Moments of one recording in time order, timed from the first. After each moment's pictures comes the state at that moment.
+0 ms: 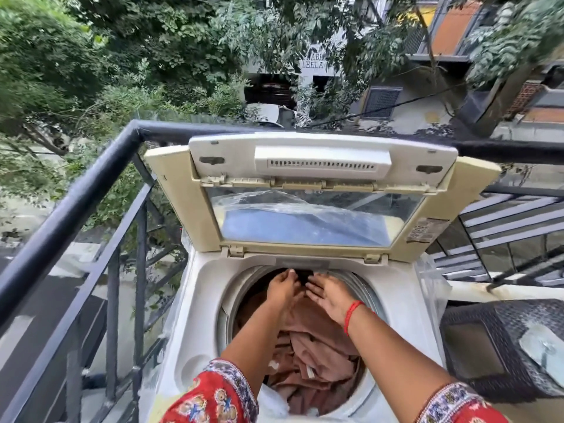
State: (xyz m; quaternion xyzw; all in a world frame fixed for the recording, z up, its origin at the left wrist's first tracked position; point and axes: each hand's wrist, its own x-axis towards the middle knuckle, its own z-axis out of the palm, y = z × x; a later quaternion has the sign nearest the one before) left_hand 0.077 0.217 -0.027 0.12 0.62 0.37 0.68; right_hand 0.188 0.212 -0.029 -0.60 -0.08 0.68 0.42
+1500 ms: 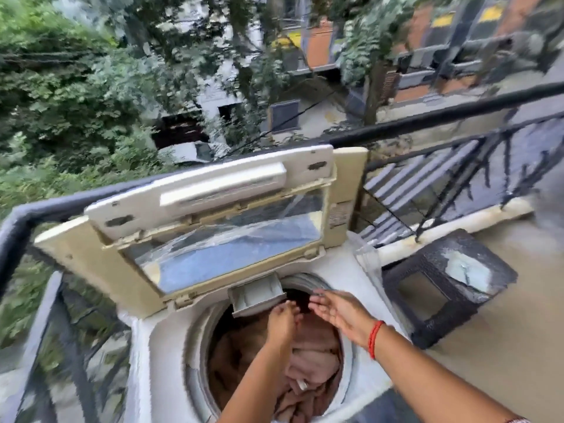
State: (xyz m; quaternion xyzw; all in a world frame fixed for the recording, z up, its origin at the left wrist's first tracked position) left_hand 0.136 0.167 -0.016 0.24 0.60 0.28 0.71; right_hand 0.264 0.123 0.017 -0.55 -0.02 0.63 0.54
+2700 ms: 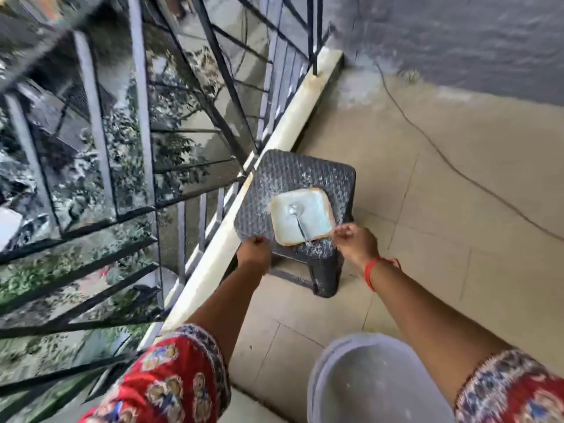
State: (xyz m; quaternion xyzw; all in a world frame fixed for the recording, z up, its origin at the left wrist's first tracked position) left_hand 0.772 0.163 -0.283 0.76 0.49 -0.11 0.42; right_hand 0.850 -0.029 -0.308 -0.84 0.09 0.24 0.47
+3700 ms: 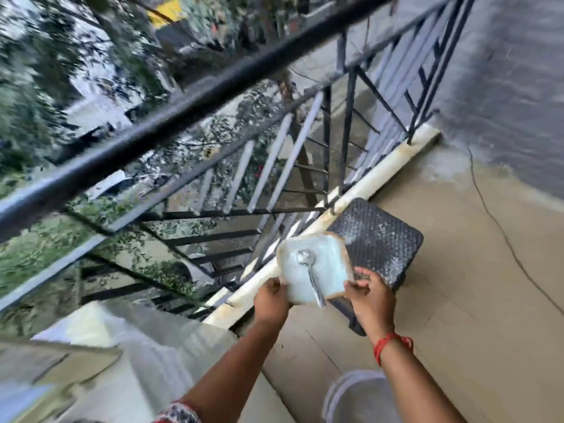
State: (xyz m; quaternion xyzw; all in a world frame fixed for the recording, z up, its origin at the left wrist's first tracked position) left_hand 0.583 0.175 -0.112 0.62 0.56 0.06 0.54; right_hand 0.709 0.029 -0.101 -0.82 -0.03 0.24 0.52
